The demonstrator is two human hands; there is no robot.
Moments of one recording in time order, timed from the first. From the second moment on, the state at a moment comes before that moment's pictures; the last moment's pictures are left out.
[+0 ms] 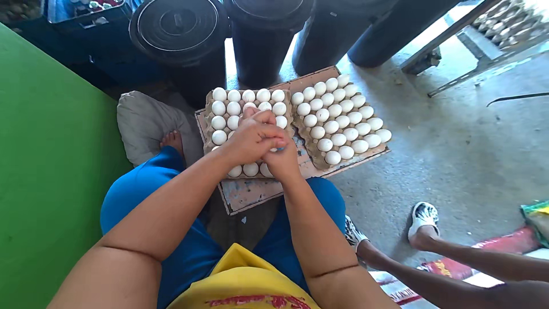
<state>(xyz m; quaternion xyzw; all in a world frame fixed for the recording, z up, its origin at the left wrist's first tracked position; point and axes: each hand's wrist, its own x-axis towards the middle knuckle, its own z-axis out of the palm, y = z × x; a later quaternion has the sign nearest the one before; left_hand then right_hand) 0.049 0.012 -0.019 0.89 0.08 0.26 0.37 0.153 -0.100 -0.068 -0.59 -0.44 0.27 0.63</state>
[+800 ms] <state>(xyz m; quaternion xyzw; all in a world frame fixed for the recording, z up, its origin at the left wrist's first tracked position) 0.043 0.032 -0.025 0.85 0.15 0.28 0.42 0.152 -0.096 -0.065 -0.63 -0.39 0.33 0.59</state>
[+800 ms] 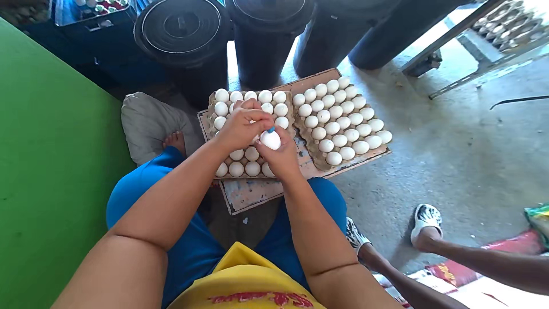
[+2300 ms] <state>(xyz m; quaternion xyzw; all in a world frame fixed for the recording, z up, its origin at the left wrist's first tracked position) 0.045 0.033 -0.026 0.85 0.10 0.31 0.41 0.149 -0.098 -0.067 -0.59 -0.40 0.29 0.64</state>
